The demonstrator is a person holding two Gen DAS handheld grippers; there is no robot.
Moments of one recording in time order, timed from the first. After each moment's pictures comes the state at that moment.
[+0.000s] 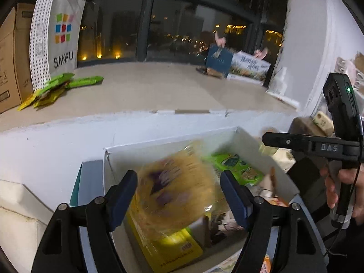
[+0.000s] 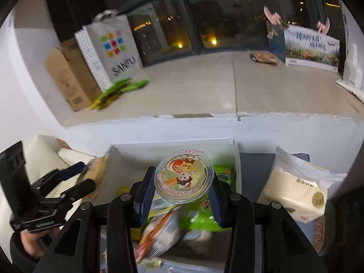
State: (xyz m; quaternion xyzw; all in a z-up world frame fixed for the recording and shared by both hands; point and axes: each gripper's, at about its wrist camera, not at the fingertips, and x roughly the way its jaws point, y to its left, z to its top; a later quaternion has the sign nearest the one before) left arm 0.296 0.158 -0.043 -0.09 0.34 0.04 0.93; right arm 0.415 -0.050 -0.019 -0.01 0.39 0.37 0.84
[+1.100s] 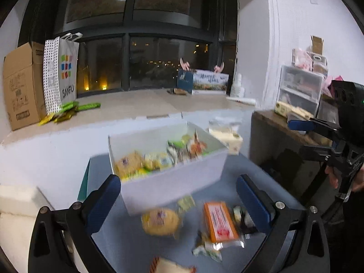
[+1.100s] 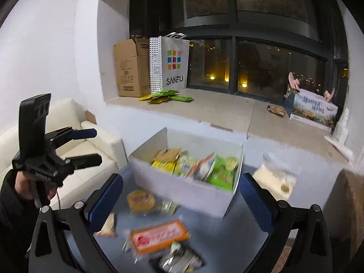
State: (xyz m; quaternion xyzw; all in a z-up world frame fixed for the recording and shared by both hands) left arm 0.072 0.065 -0.008 -0.03 0.25 -0.01 0.97; right arm 0.197 -0.159 0.027 -0.11 0.23 0.45 0.86
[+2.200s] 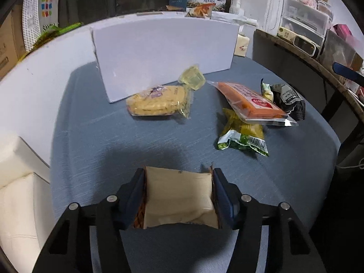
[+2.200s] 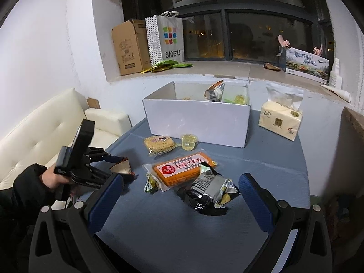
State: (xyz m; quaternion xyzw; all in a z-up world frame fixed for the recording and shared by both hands) left arm 0.058 0.073 -0.172 -0.01 0.43 -0.04 0.90; right arm 0.121 -0.199 -0.075 -0.08 0.29 0.44 0.85
